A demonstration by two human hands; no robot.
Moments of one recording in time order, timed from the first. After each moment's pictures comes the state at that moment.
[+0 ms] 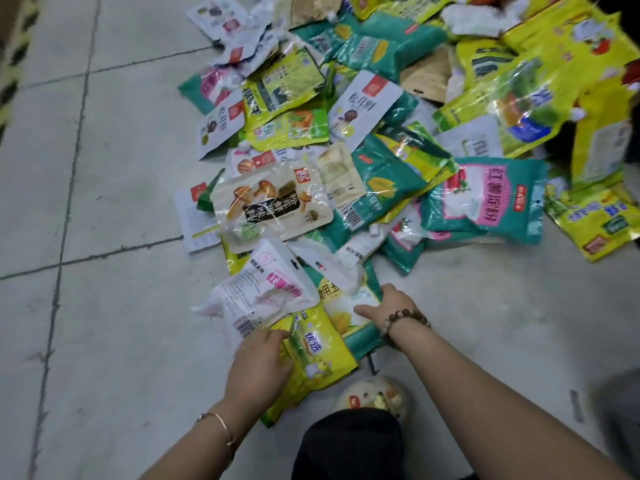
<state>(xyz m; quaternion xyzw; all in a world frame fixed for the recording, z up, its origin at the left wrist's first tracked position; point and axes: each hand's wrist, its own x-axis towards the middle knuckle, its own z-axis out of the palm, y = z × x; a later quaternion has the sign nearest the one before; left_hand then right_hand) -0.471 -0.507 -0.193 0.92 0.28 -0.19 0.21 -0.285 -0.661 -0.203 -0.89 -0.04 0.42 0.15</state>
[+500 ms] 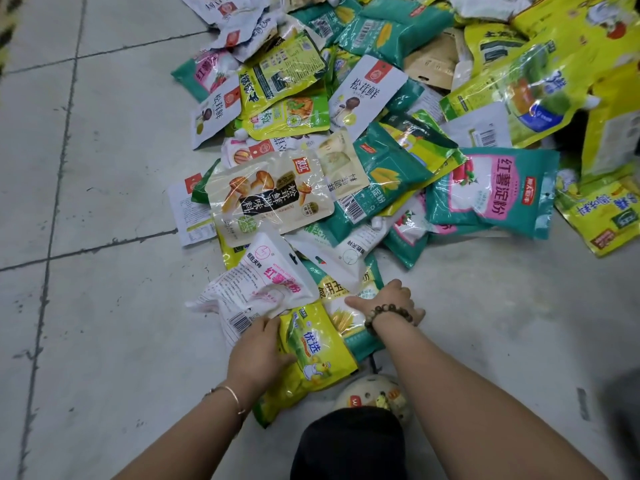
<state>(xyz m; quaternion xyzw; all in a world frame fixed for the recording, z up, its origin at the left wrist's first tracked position) -0.463 -0.491 -0.233 0.90 0.29 -0.24 0.21 -0.292 -0.643 -0.231 -0.92 0.09 0.37 0.11</state>
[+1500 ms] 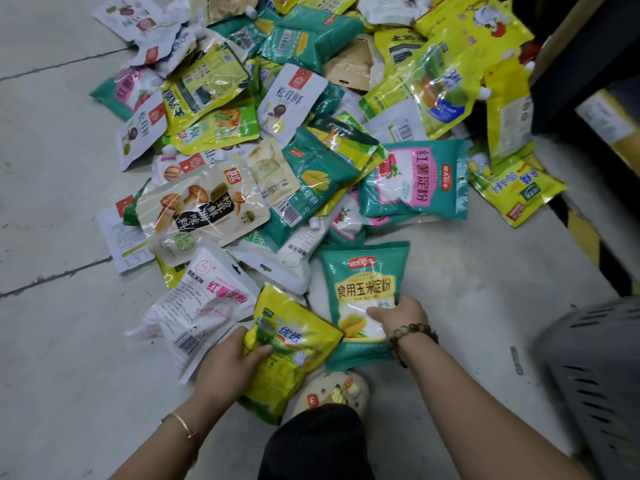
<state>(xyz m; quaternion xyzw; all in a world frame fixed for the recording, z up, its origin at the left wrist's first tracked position) -0.449 -0.516 -0.219 0.85 0.32 -0.16 0.39 -0.295 -0.750 -0.207 -0.84 0.22 0.31 0.38</state>
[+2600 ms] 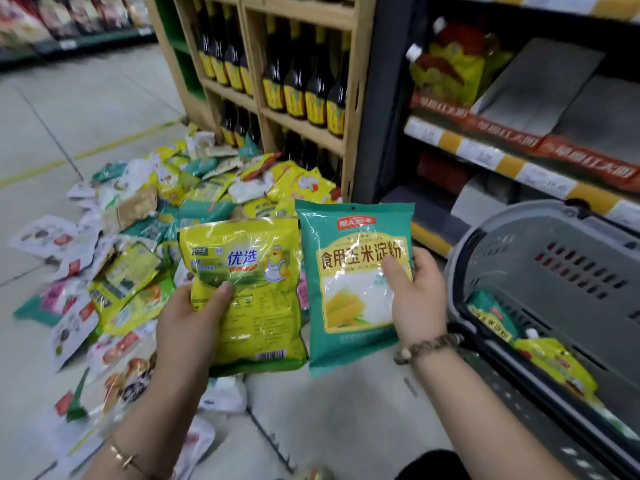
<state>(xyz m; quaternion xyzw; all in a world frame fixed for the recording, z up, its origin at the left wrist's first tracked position) -0.298 -0.603 0.105 0.78 0.19 0.11 0.59 -0.291 -0.842 0.120 -0.71 0.13 -0.19 0.67</state>
